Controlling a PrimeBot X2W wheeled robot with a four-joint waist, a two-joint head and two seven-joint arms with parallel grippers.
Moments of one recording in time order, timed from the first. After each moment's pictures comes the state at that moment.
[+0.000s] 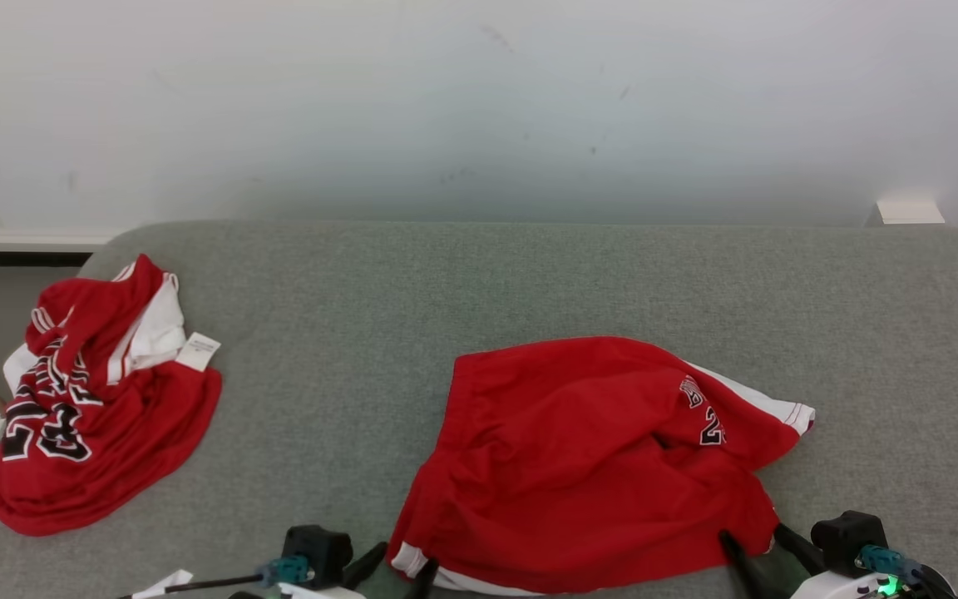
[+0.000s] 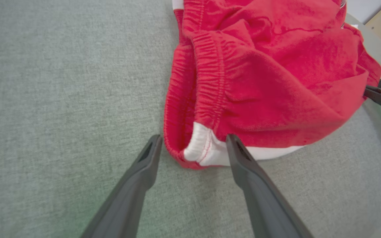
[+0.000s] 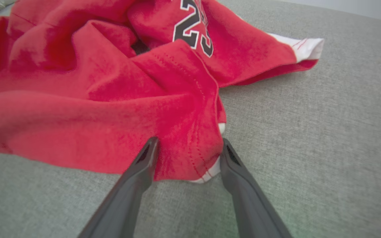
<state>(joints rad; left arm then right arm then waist) -0.15 0.17 -0.43 0.40 -0.38 -0.13 0.07 -0.33 -0.28 0.63 0.72 0.60 0.13 -0.15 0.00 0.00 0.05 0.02</state>
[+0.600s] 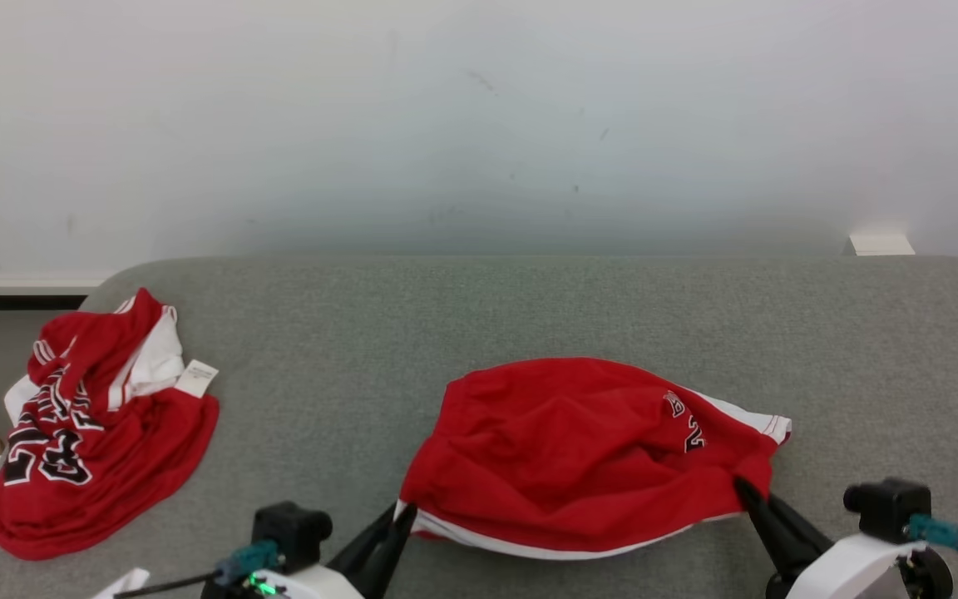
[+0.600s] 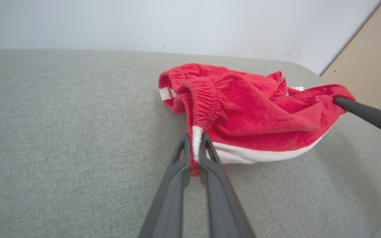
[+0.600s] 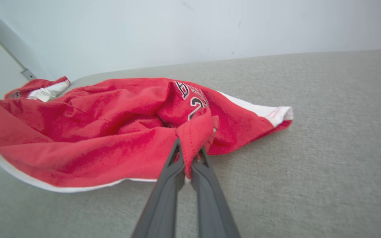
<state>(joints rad) -0.14 0.22 -0.44 0.26 -0.44 -0.13 0.00 -0.33 -0.35 0.68 0.56 0.88 0.13 -0.17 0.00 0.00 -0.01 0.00</state>
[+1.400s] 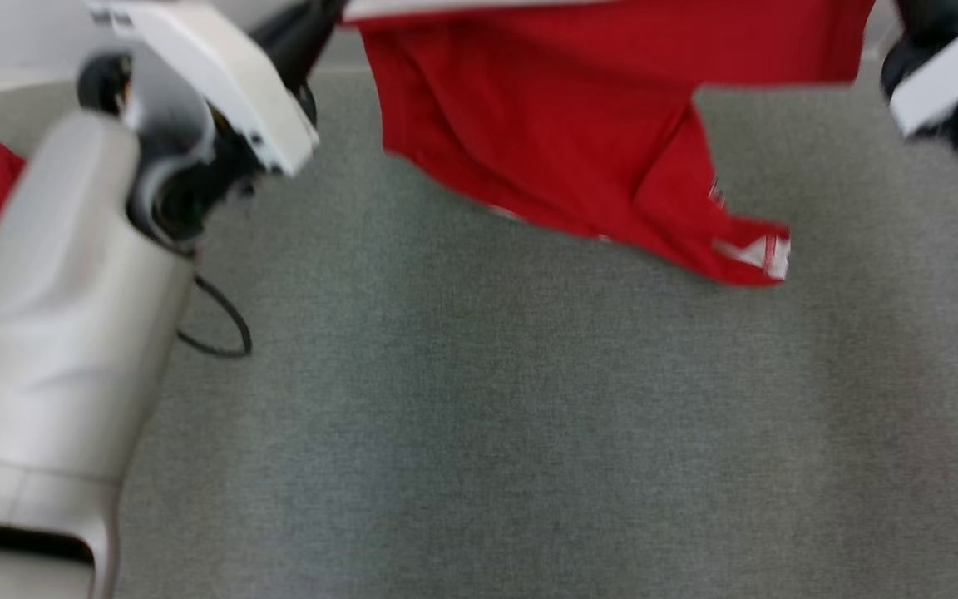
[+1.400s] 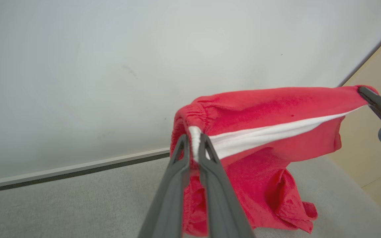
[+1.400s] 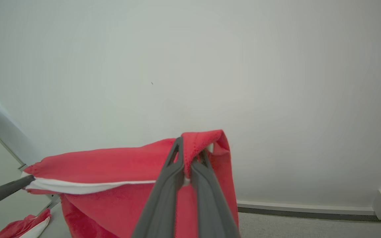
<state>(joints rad) -1.11 0.28 -0.41 0.55 -0.78 -0.13 0.29 -1.16 -0.38 0.59 0.59 1.11 0.13 0.04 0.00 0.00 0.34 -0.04</state>
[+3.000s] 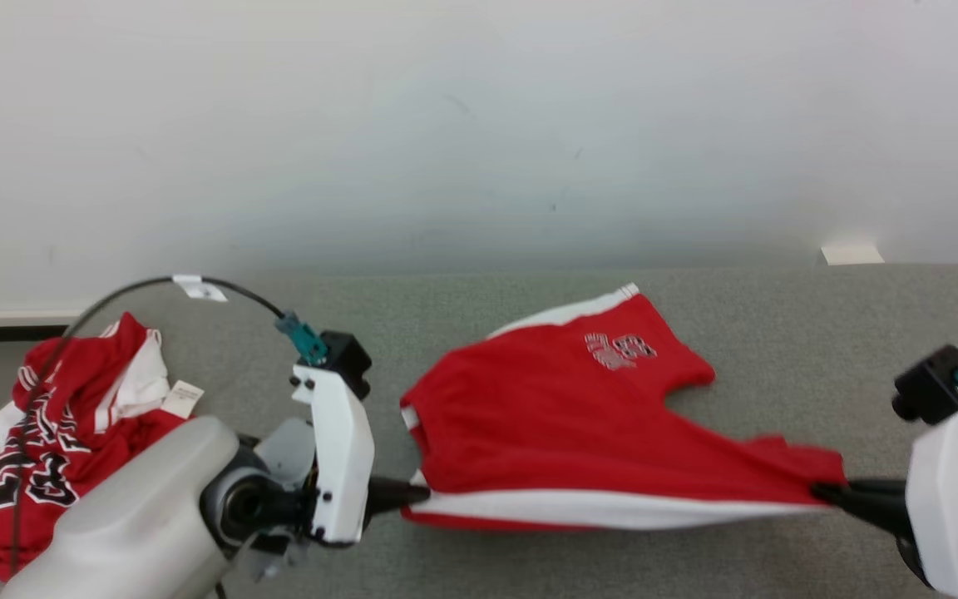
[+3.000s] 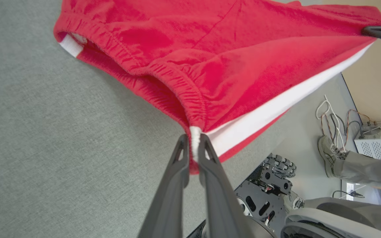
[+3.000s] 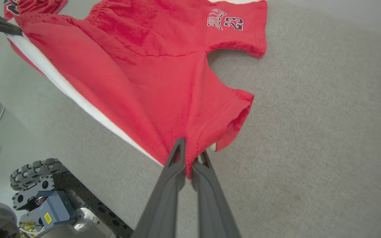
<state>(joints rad) -0.79 0.51 -0.99 0.38 -1.28 -0.08 0.73 -0.81 -0.89 1.22 0.13 1.39 0.13 0.45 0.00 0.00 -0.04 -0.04</state>
